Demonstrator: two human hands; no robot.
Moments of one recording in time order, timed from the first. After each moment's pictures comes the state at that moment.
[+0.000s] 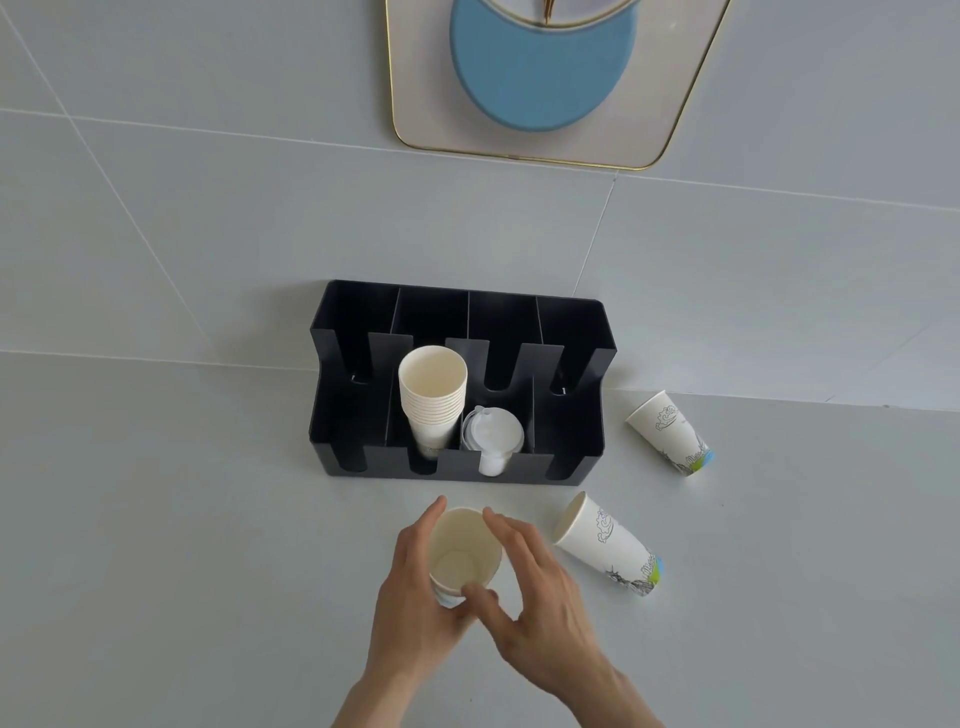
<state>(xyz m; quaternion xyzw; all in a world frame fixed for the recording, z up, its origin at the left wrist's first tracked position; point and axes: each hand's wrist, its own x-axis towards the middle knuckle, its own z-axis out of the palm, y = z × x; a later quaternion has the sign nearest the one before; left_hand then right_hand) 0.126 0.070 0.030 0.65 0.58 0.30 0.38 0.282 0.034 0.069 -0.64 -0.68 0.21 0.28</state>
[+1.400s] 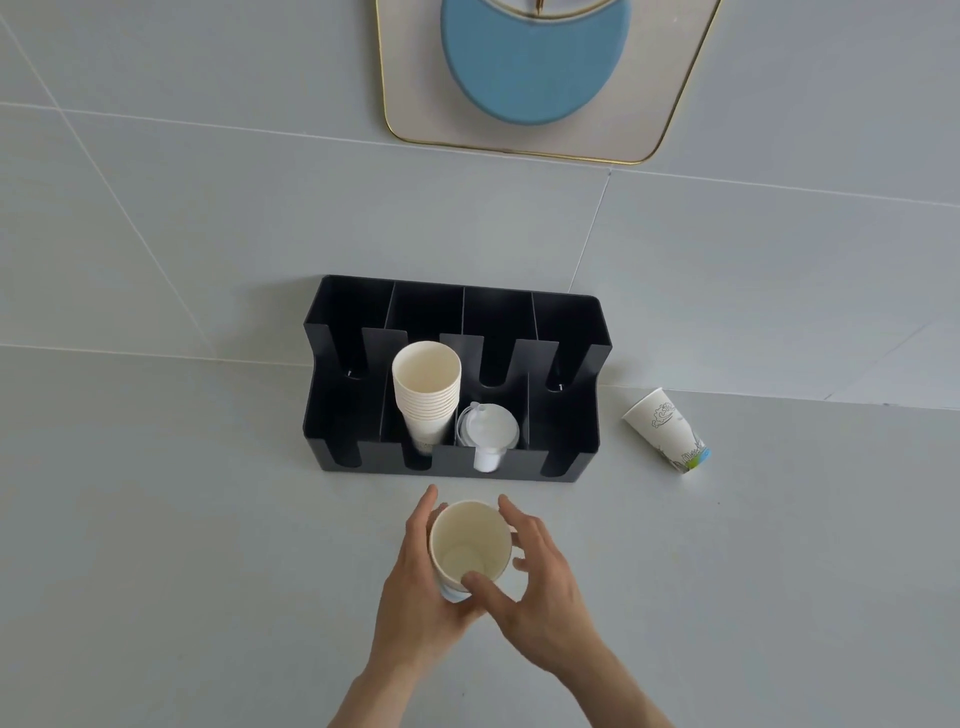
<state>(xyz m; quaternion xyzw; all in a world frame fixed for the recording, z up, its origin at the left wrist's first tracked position) 0.137 0.069 0.033 0.65 0.58 0.30 0.39 0.294 0.040 0.060 -0.67 -0.59 0.34 0.30</state>
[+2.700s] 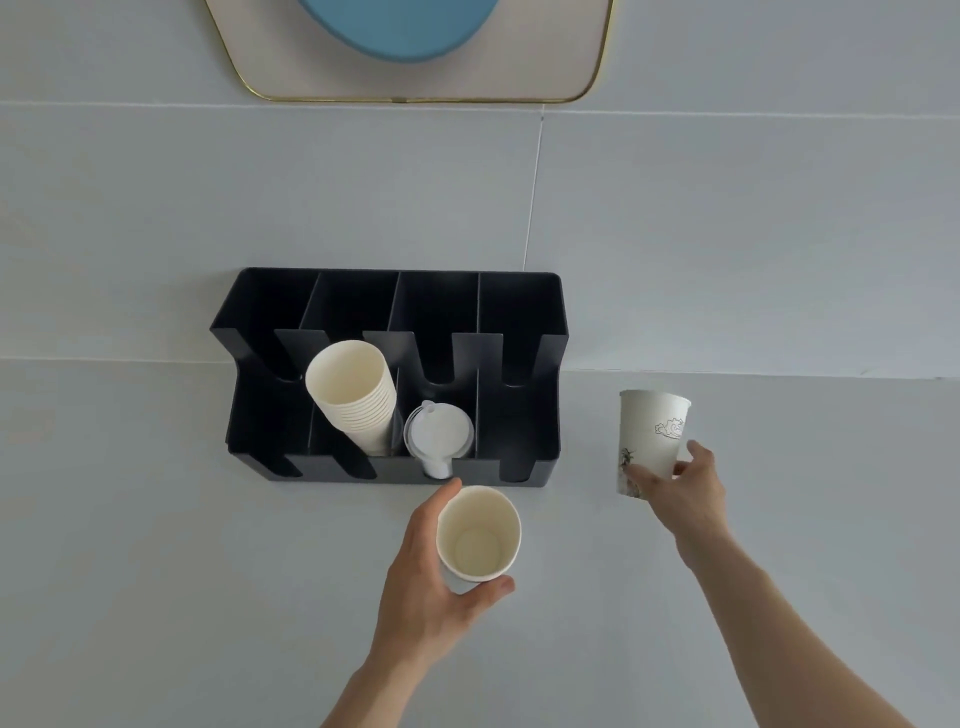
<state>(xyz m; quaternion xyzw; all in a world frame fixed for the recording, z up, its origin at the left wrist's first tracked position) 0.231 0.096 0.038 0.64 0.58 0.30 0.40 0.534 0.139 0.030 -0.84 -0.25 0.33 0.35</state>
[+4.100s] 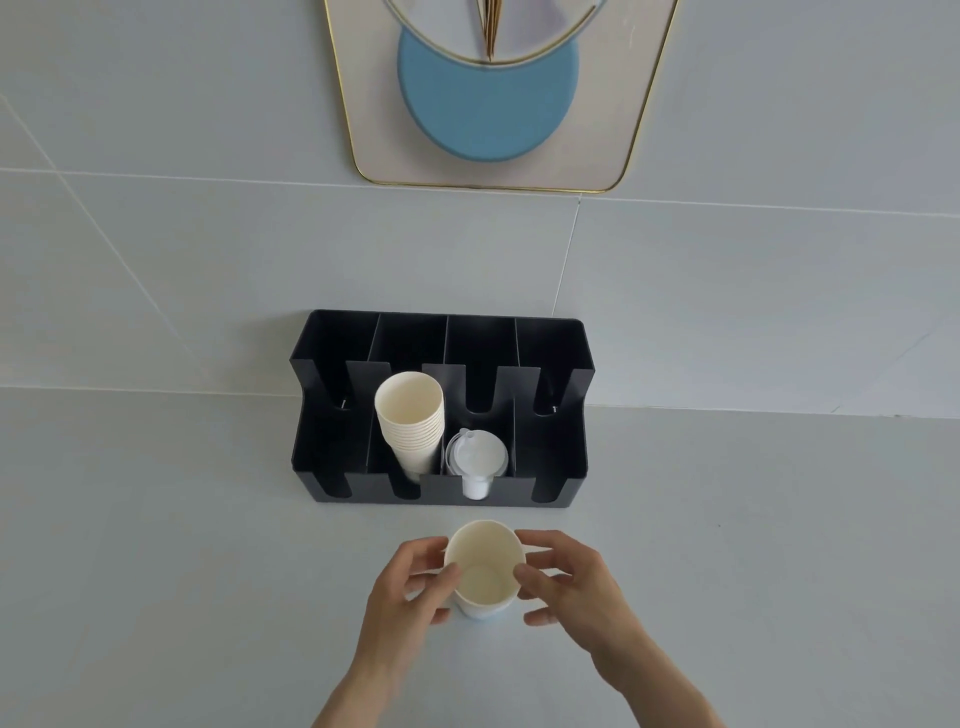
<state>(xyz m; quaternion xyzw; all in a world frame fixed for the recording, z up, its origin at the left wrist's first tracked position) 0.148 0.085 0.064 0.44 0.60 0.33 0.58 0.354 0.059 0.094 -0.67 -0.36 0.54 0.35</state>
